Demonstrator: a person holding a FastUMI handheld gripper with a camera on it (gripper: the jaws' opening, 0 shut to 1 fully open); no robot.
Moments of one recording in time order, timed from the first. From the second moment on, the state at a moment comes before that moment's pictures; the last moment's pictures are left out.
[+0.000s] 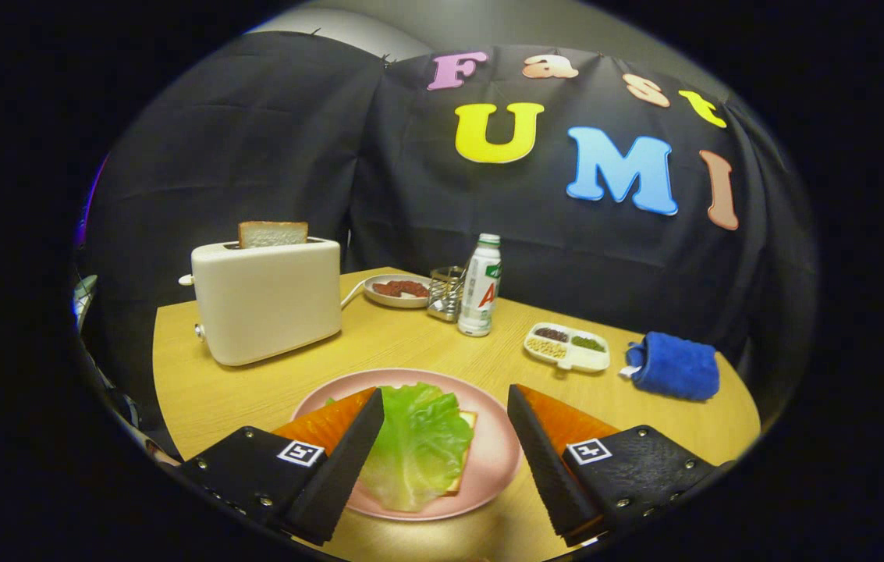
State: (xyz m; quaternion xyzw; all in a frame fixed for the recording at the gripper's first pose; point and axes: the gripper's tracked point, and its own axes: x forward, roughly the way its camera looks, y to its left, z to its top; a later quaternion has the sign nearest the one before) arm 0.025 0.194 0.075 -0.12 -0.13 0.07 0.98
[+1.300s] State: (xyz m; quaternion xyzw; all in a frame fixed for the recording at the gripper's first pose) arm -0.042 0.318 0.216 -0.11 -0.22 0.18 0.95
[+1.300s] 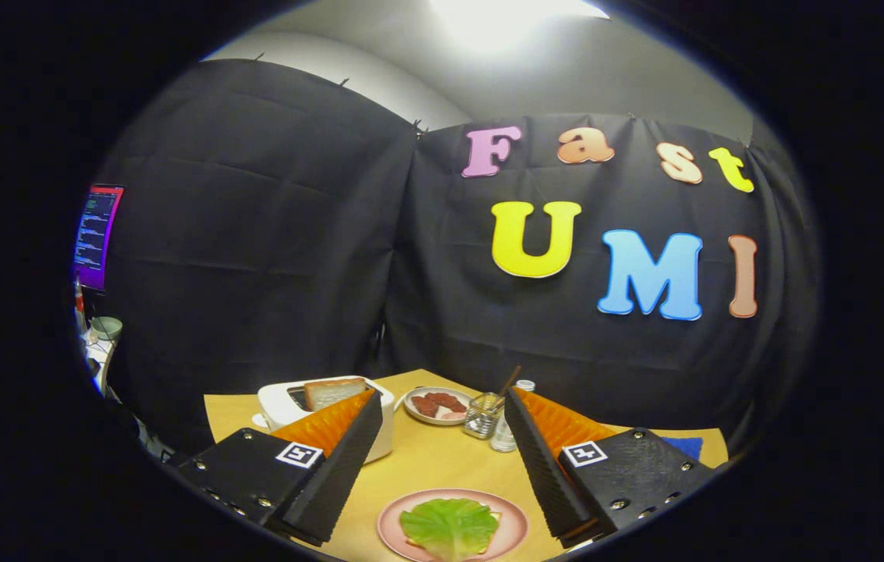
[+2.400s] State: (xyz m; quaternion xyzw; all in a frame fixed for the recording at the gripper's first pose) arm 0.069 0.484 0.167 -0.06 -0.17 0.20 0.96
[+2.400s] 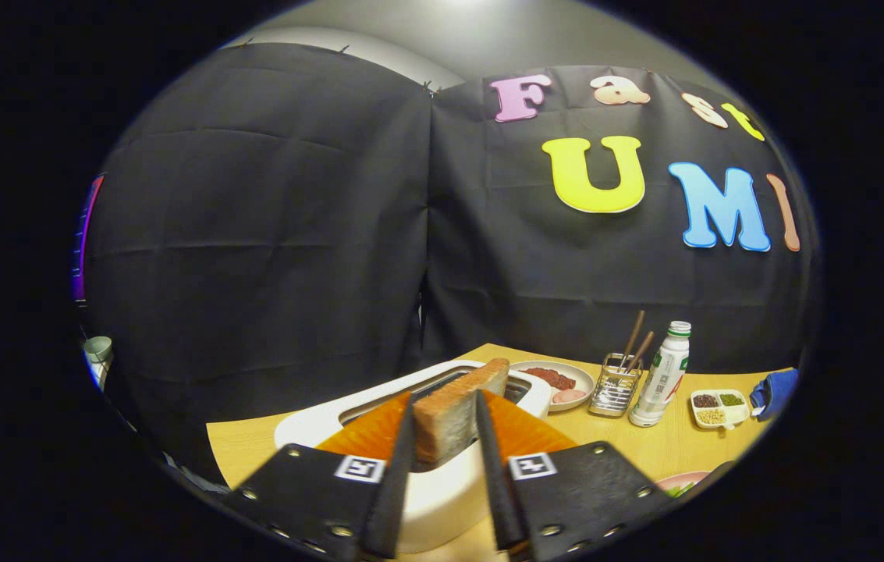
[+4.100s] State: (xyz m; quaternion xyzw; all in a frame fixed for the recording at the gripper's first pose) arm 0.012 0.215 0.103 -0.06 -0.17 0.01 0.98
